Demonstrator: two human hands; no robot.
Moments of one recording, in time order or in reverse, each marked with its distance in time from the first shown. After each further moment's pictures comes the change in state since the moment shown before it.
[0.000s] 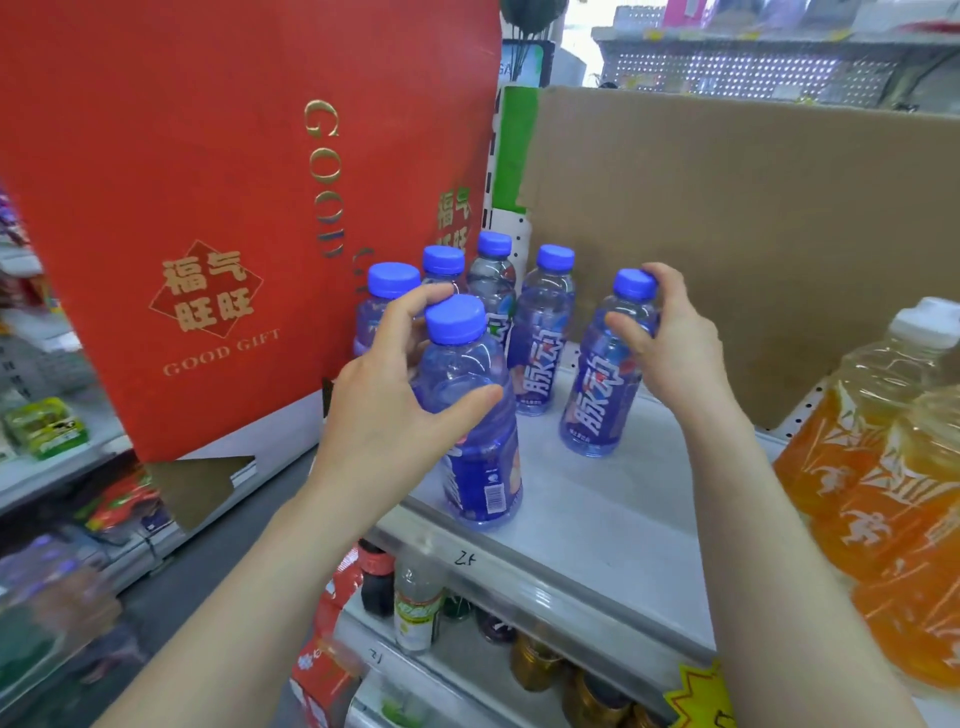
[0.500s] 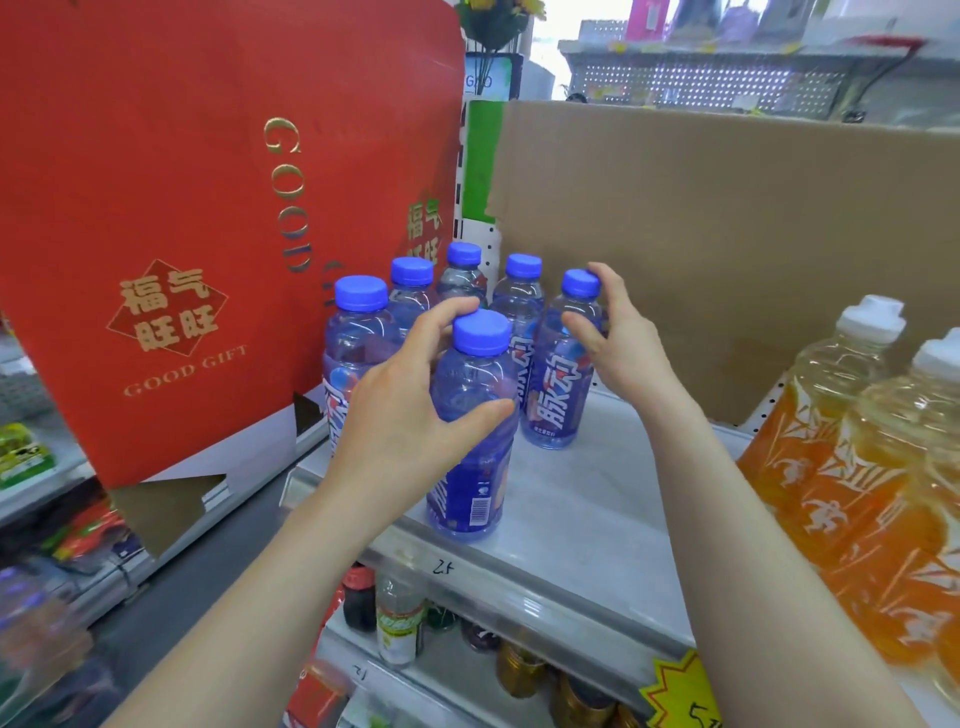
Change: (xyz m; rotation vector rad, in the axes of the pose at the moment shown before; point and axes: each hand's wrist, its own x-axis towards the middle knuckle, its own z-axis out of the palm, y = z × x) left_hand 0.008 0.008 0.021 0.035 -0.116 0.033; right_hand 0.016 0.009 0.015 0.107 -0.124 -0.041
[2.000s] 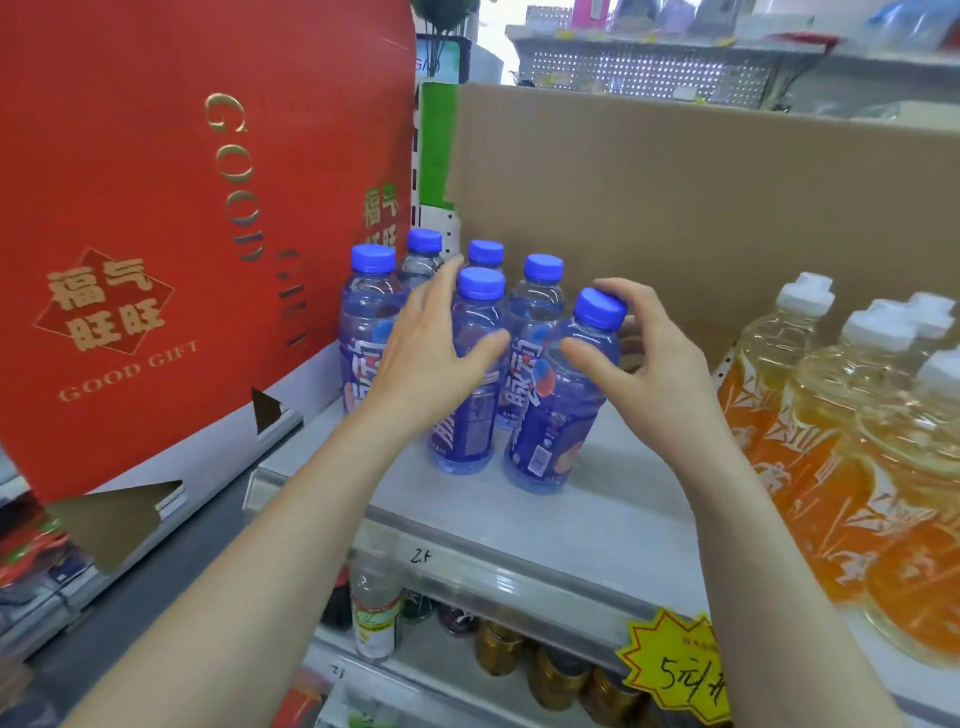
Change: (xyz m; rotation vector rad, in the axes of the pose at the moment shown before) left_hand 0.058 -0.021 0.044 0.056 -0.132 -0.058; right_hand -0.093 -0.019 -0.045 -0.046 0.159 -0.101
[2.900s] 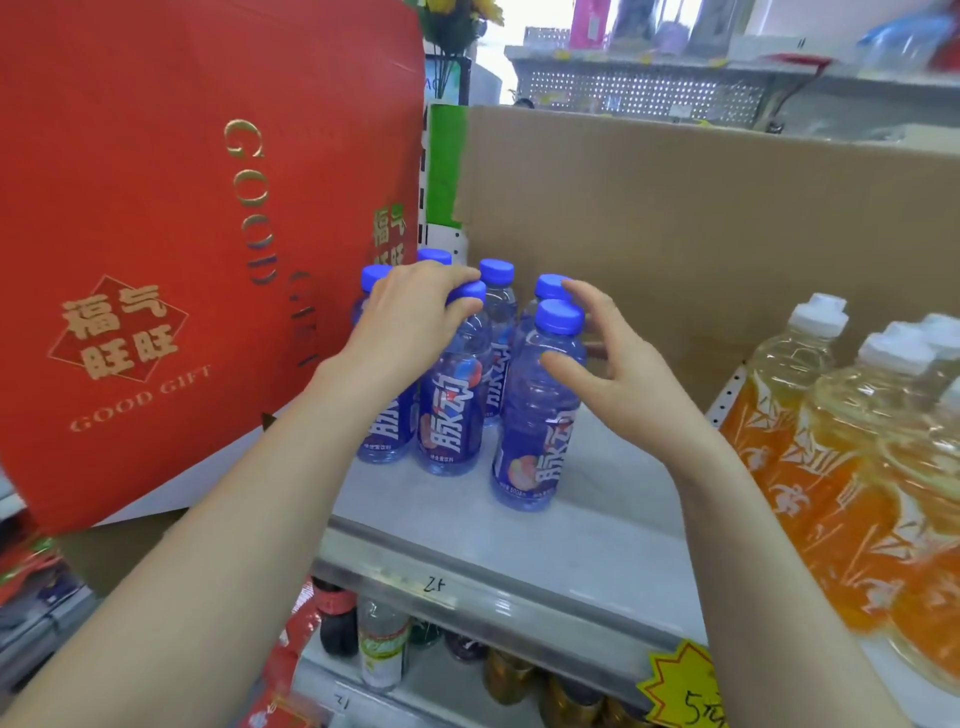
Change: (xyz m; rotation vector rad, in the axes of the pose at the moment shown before) left_hand 0.048 0.003 -0.041 0.416 0.005 0.177; right_hand 0.025 -0.012 0.021 0.069 -0.199 0.009
